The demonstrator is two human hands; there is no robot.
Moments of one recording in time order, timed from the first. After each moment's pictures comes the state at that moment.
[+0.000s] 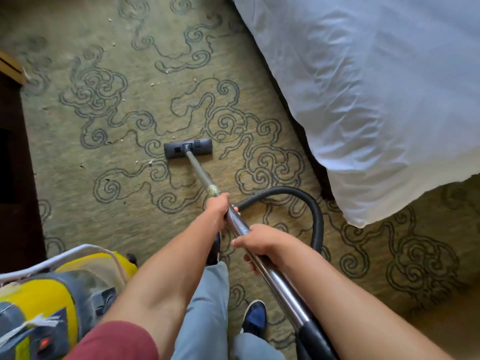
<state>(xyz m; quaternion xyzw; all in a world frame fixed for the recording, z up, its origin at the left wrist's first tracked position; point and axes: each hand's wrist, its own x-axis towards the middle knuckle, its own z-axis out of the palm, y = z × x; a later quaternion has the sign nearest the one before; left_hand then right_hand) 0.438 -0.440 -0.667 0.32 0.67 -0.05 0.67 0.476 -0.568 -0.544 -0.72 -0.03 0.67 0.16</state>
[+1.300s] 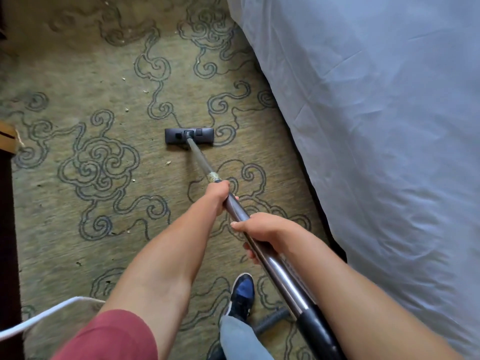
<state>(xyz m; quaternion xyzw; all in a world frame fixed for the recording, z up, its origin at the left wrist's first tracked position) 0.738 0.062 -0.684 0.36 0.64 -0.06 0.68 0.776 -0.069 -0.549 -0.71 -0.02 0.69 0.16</state>
